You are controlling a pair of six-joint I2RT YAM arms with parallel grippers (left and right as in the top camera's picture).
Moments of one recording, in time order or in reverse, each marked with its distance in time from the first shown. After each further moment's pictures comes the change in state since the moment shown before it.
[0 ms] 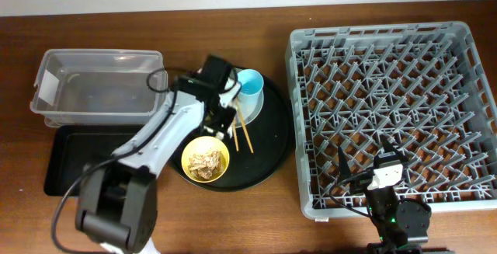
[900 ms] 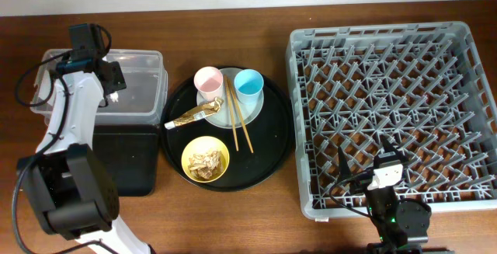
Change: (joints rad) left arm 0.588 0.071 0.170 0.134 -0.253 -0.182; right arm 0.000 0.000 0.000 0.000 0.000 0.000
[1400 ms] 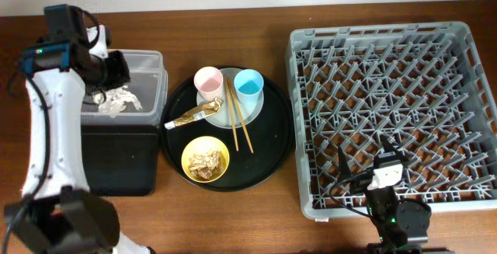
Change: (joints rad) left arm -0.013 -0.140 0.226 -0.447 0.420 -0.006; right arm 0.000 0.000 0.000 0.000 0.000 0.000
